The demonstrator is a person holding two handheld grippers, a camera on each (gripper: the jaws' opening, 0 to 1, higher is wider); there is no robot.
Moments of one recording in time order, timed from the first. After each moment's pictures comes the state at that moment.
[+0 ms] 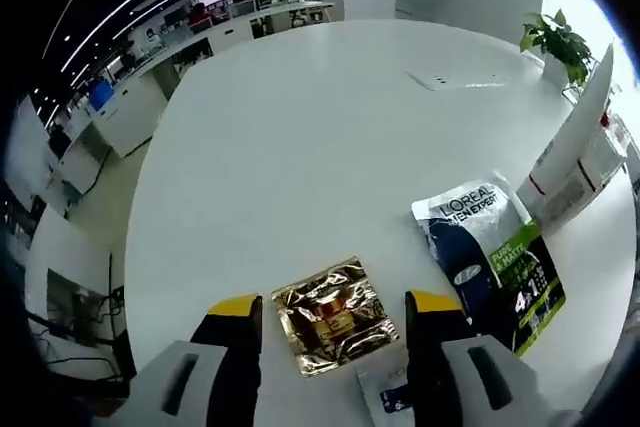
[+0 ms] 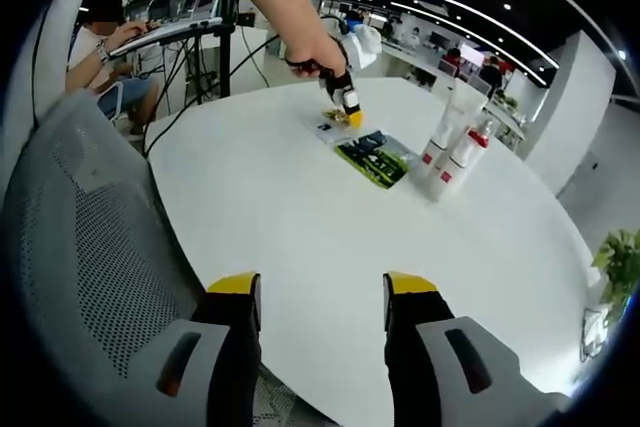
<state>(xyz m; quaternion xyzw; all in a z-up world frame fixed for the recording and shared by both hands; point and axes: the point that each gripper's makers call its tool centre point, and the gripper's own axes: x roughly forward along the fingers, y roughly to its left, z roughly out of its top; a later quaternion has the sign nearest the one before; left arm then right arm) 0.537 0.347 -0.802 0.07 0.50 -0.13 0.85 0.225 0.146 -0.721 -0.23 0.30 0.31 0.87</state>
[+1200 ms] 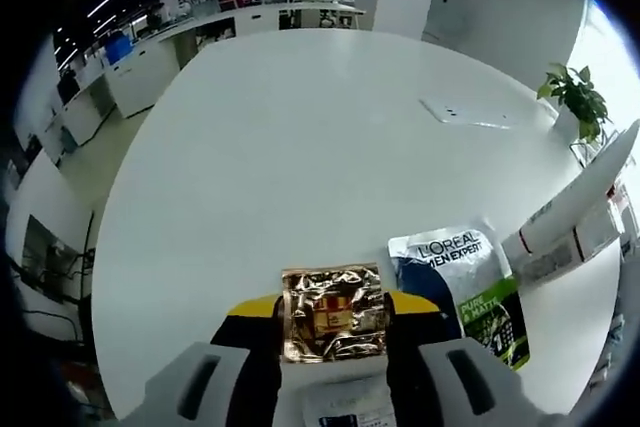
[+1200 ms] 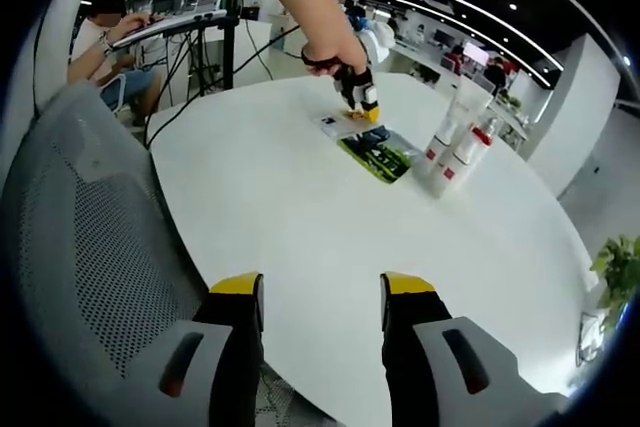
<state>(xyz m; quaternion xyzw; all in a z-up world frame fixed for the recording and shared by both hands) 0.540 0.316 -0.796 -0.01 0.49 -0.11 0.86 0.223 0.145 -0.726 -0.24 0.31 0.31 0.86</state>
